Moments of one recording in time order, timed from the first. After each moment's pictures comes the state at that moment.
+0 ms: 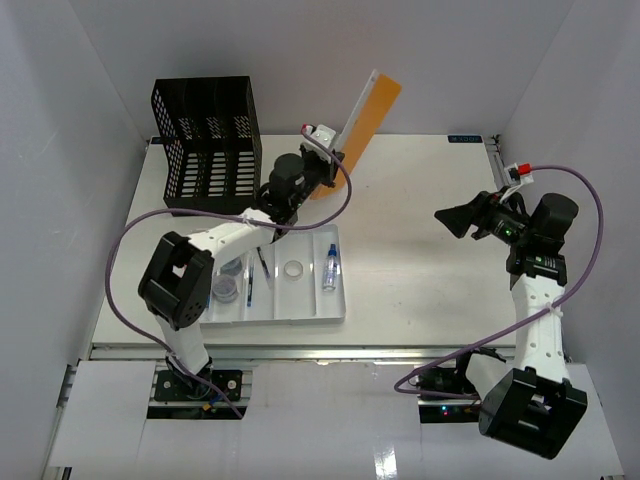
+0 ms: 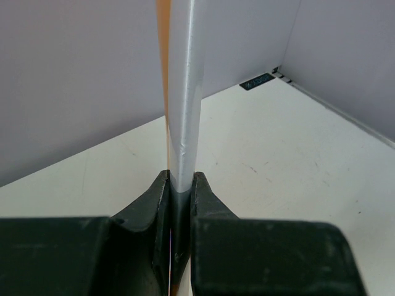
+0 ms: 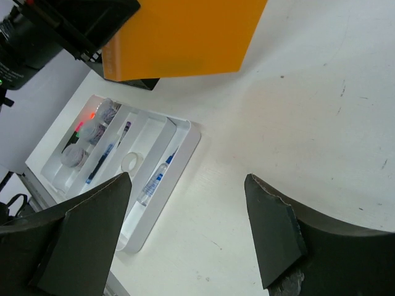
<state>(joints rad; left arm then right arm) -0.63 1.79 1.28 0.59 0.01 0.01 -0.30 0.97 0.80 -0.09 -1.02 0.25</state>
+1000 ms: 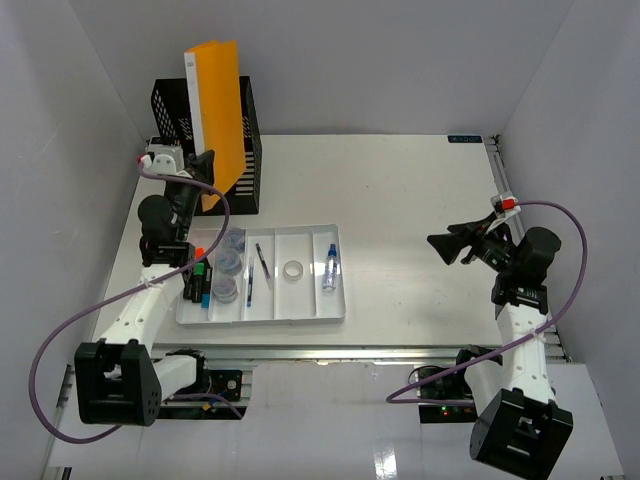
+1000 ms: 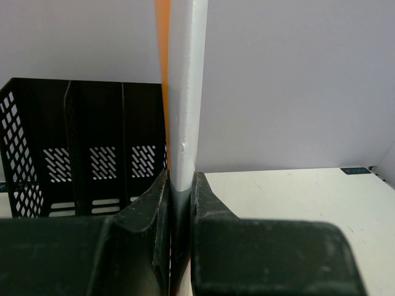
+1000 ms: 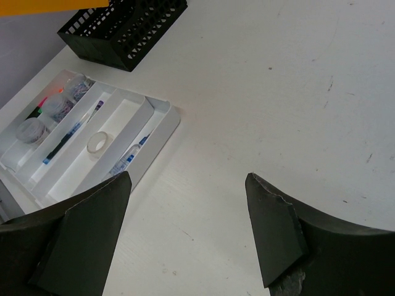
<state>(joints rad) -0.05 1.12 0.73 0.74 0.16 -0.18 -0.30 0.81 0.50 0.13 -1.01 0.17</state>
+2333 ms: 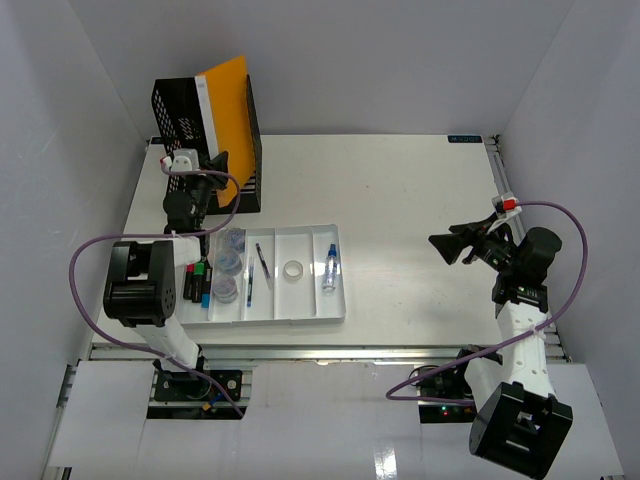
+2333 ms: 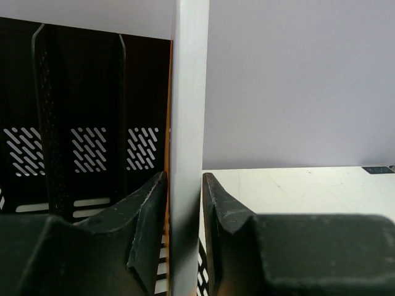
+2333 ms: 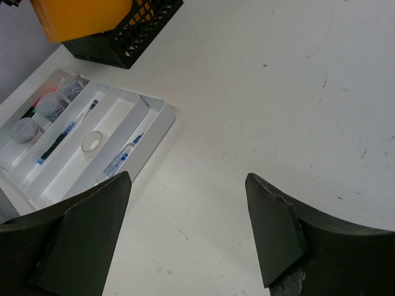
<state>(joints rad) -0.01 1.71 0.77 1.31 0.22 -0.25 -0.32 0.84 0.49 0.16 -1.02 0.15</state>
